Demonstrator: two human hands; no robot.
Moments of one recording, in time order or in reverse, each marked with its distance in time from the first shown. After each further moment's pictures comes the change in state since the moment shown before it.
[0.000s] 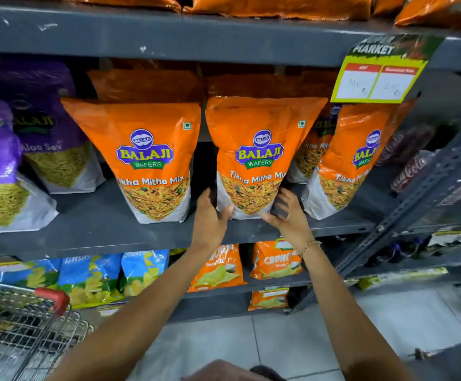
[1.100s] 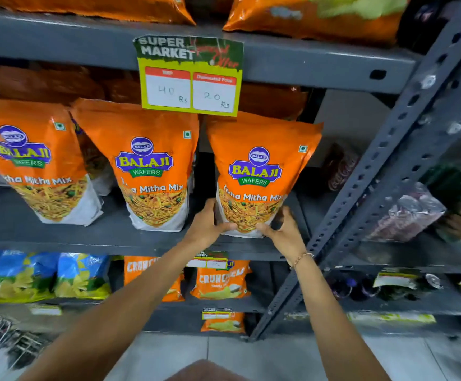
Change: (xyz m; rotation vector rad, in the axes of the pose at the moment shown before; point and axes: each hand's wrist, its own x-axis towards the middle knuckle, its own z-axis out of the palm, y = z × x) left_hand 0.024 0.094 0.182 0.058 -0.193 -0.105; right_hand 0.056 0.057 -0.198 -0.060 -0.073 -0.034
